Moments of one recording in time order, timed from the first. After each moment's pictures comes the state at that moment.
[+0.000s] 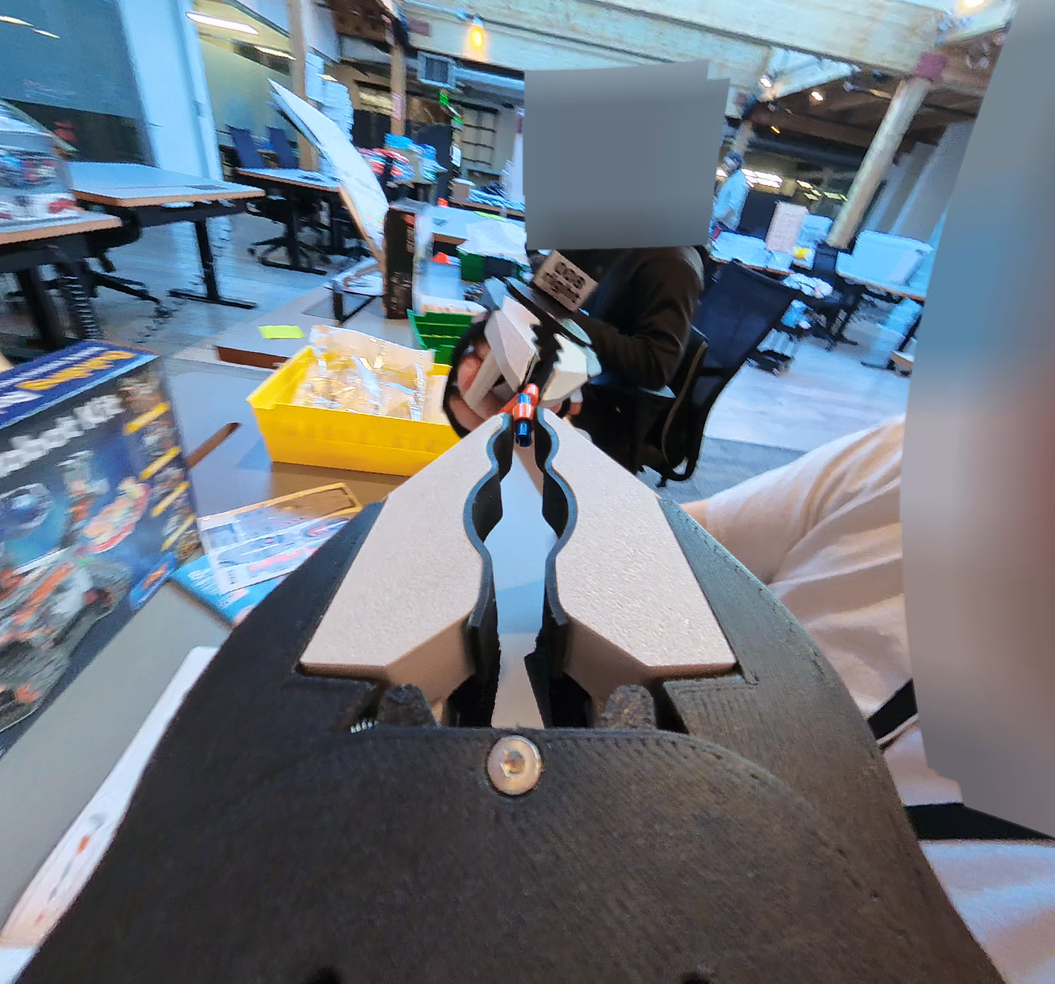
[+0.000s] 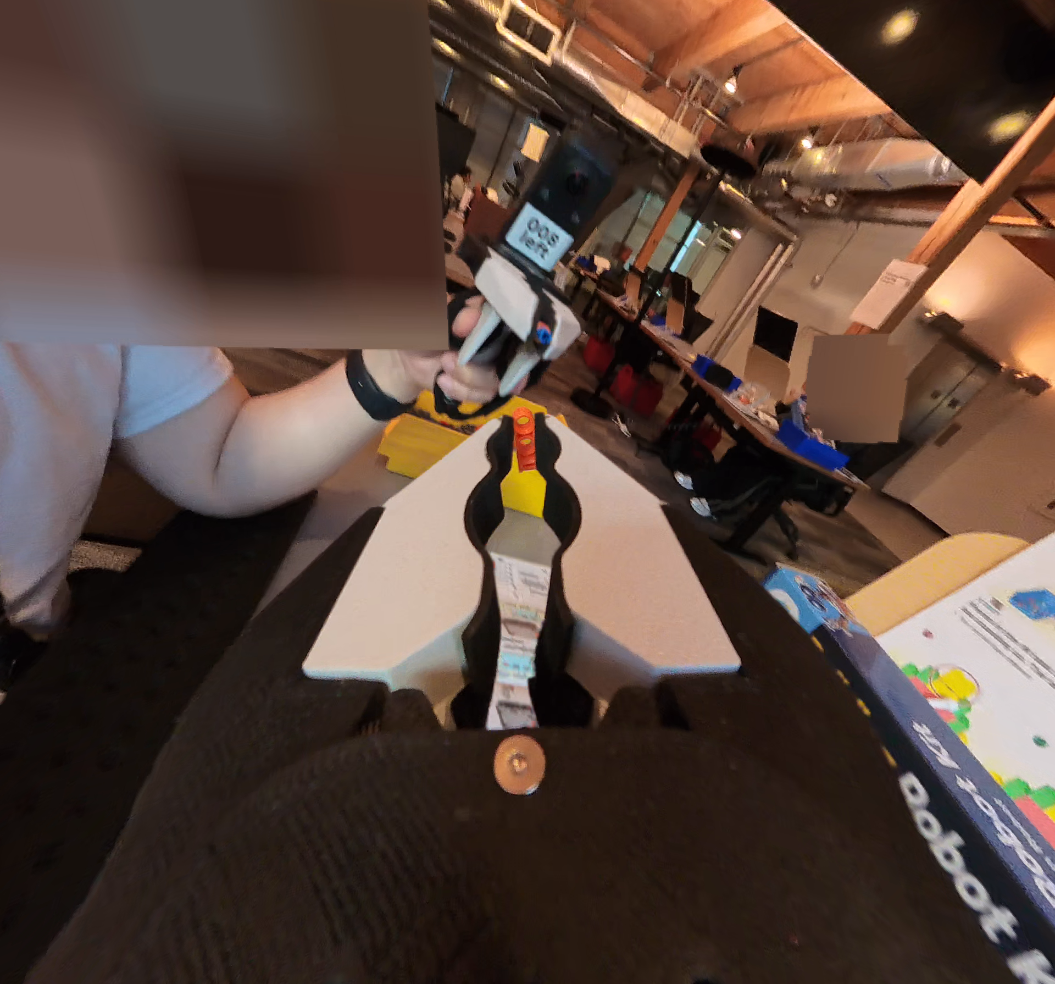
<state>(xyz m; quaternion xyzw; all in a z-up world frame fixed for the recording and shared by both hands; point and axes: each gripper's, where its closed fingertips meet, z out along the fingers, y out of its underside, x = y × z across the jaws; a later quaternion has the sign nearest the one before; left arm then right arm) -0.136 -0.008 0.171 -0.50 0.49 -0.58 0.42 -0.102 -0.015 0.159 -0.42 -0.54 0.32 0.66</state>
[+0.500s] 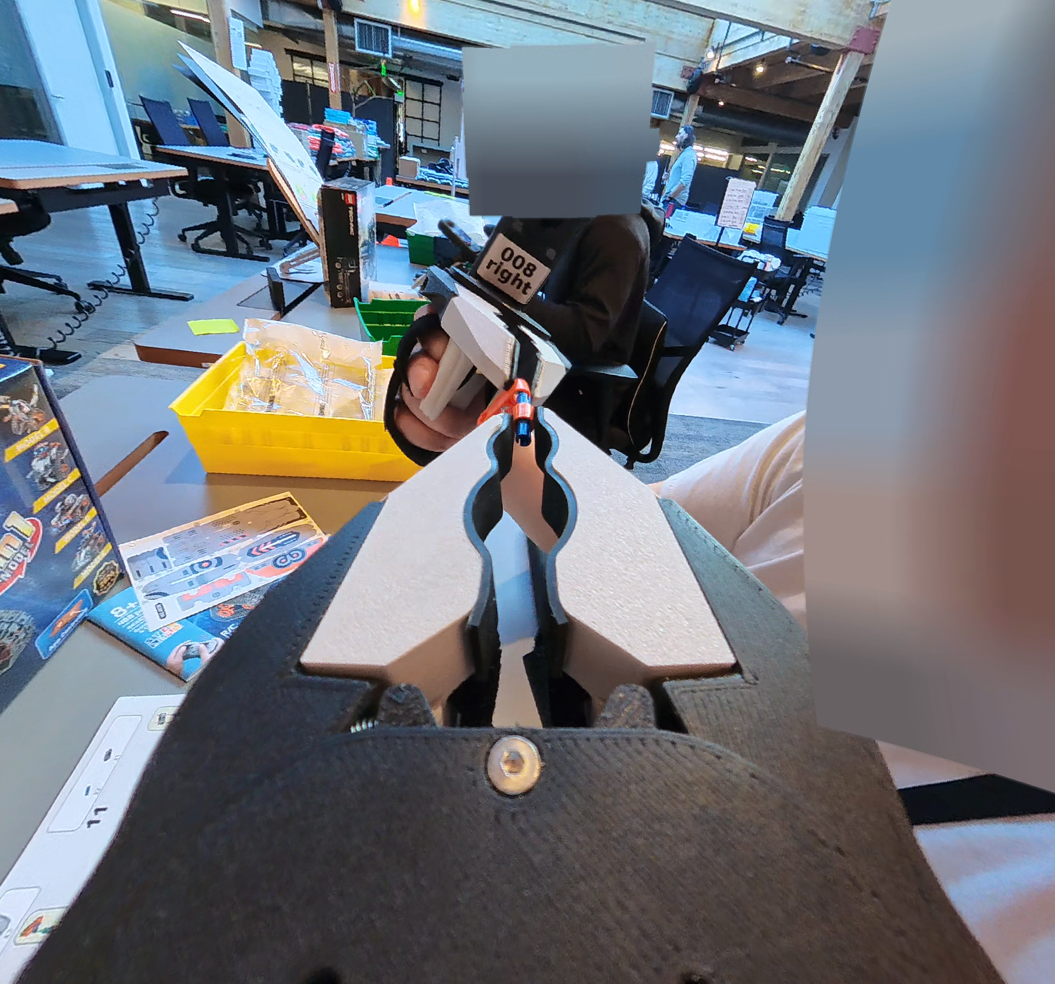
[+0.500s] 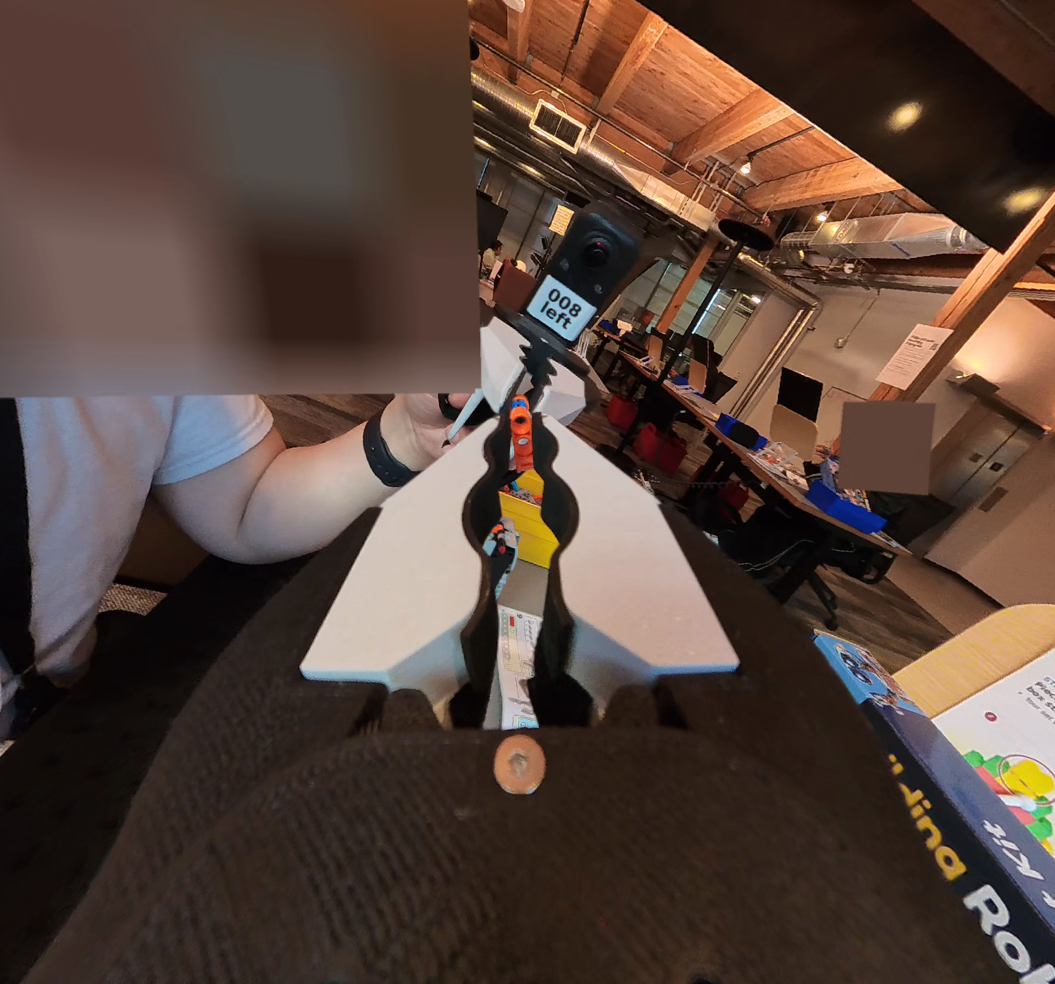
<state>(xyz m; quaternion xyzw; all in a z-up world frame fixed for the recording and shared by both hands) -0.107 -0.032 0.163 -0.48 0.52 -0.59 0.39 -0.109 -0.029 0.170 -0.37 -0.53 0.37 0.67</state>
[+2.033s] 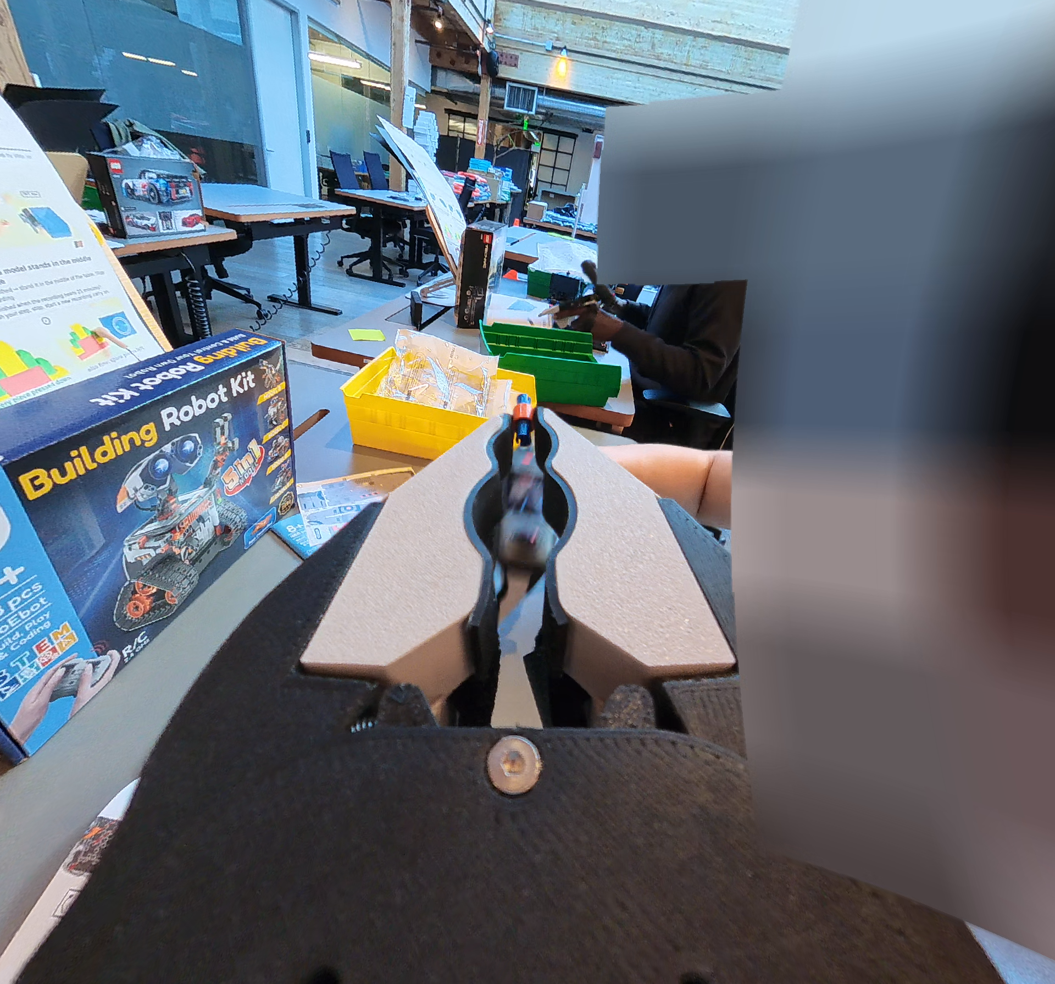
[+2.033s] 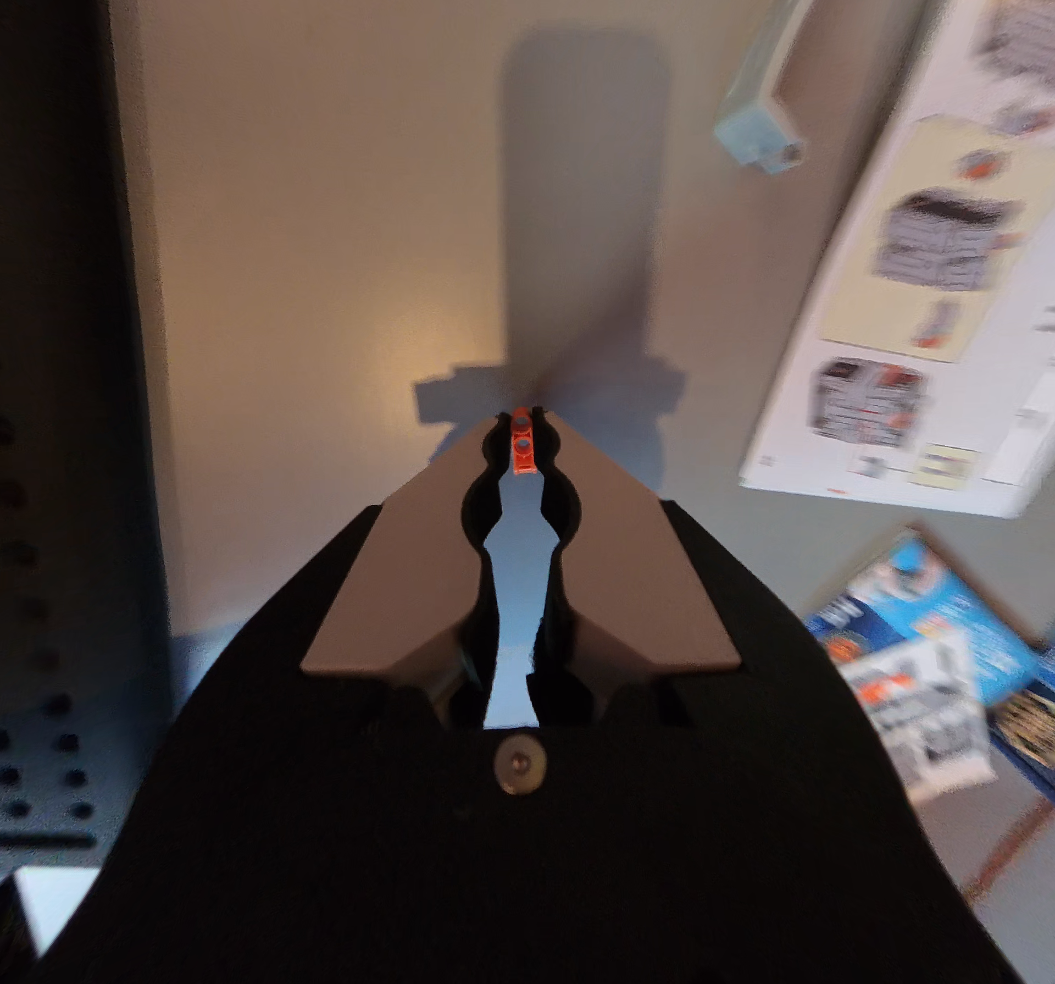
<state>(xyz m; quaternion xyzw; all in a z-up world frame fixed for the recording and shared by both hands) -0.187 0.015 0.180 -0.53 0.45 -0.55 0.47 -0.045 0.011 -0.159 -0.68 -0.72 0.05 0.10</state>
